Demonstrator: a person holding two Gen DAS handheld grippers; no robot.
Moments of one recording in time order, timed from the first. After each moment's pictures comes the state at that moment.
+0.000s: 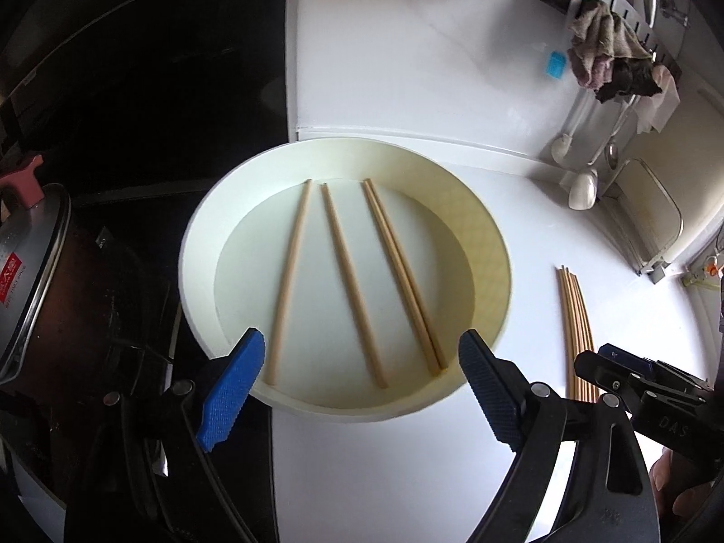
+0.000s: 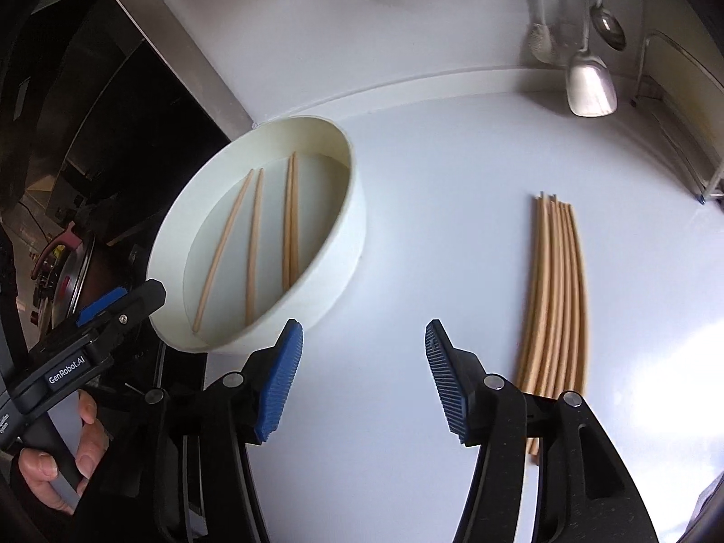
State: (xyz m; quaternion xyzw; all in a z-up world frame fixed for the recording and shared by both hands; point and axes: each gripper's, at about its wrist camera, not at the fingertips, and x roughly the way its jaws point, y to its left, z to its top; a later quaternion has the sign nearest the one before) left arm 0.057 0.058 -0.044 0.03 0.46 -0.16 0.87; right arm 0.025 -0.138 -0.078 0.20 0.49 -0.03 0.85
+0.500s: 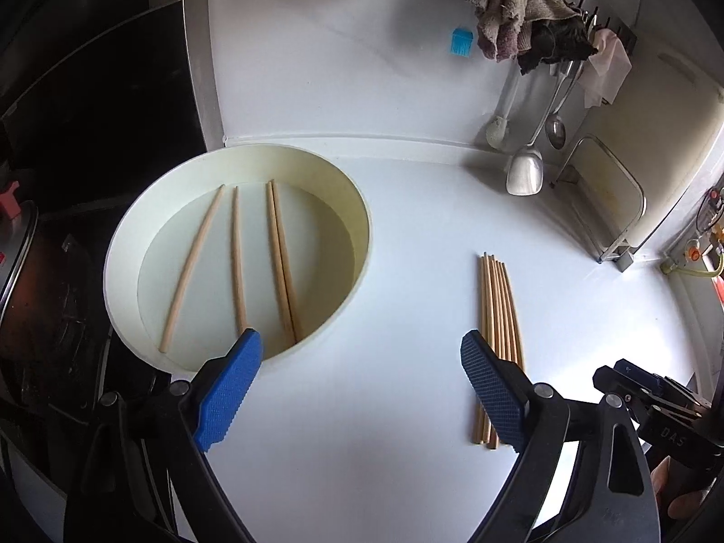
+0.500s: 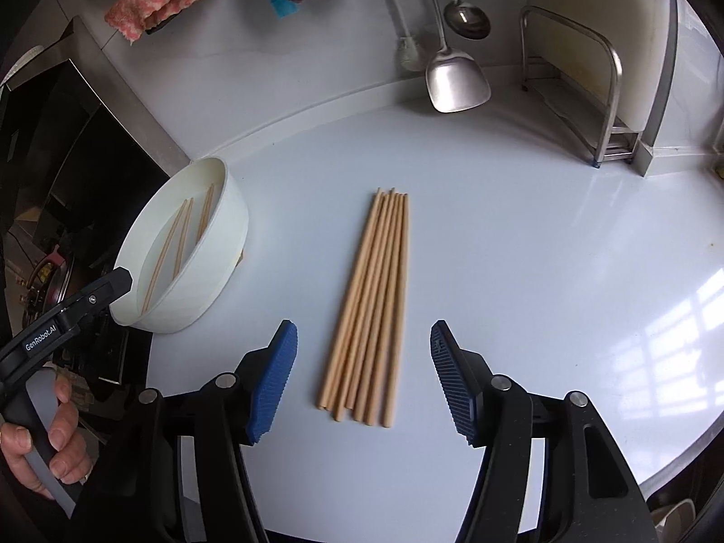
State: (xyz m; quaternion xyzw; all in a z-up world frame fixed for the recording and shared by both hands) left arm -0.004 -0.044 -0.027 0.04 0.45 -0.17 0.88; right arm -0.086 -0.258 -0.075 0.21 0.46 -0.08 0.86
